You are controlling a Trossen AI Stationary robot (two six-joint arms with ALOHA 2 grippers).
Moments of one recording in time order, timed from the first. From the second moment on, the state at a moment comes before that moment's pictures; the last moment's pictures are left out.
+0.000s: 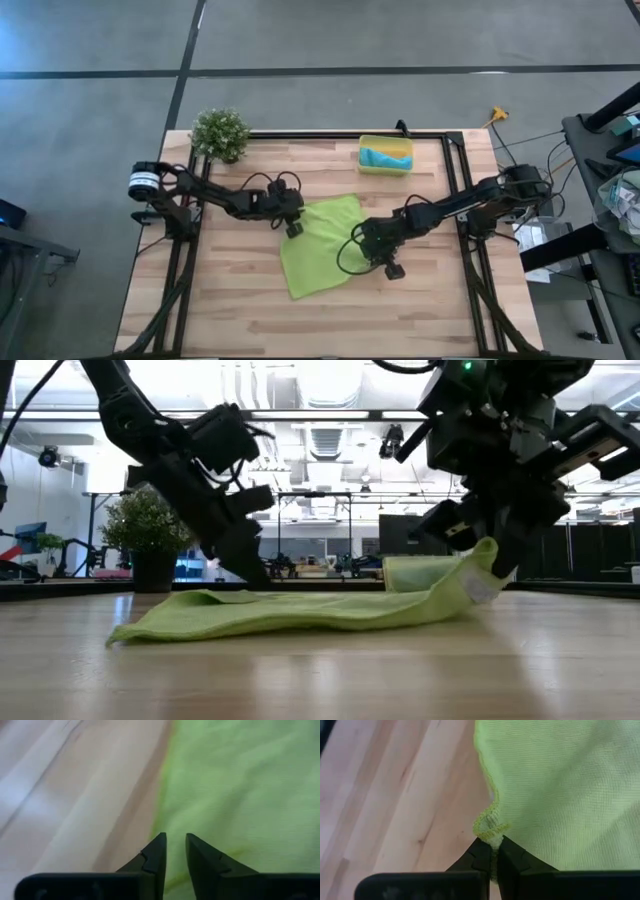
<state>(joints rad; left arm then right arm) 0.09 1.64 0.65 0.20 -0.26 -0.18 0.17 1.59 0.78 -0.26 -0.34 -0.05</state>
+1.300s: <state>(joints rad) -0.04 1.19 0.66 -0.42 -0.41 -0.35 0.17 1.65 0.70 -0.17 -0.32 -0.07</state>
